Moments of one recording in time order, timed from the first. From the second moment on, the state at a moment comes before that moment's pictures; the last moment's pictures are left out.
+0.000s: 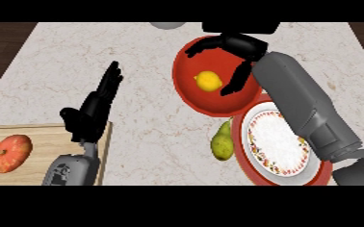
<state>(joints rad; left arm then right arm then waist) -0.17 0.05 -0.06 -1.53 -0.06 0.05 0.08 -1.06 -0.24 0.32 -0.52 0.44 0.37 -0.81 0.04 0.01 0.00</state>
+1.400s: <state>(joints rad) -0.19 0.04 -0.07 -1.53 -0.06 0.05 0.08 -1.16 -0.44 0.09 -0.37 0.07 0.72 -0.58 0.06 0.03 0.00</state>
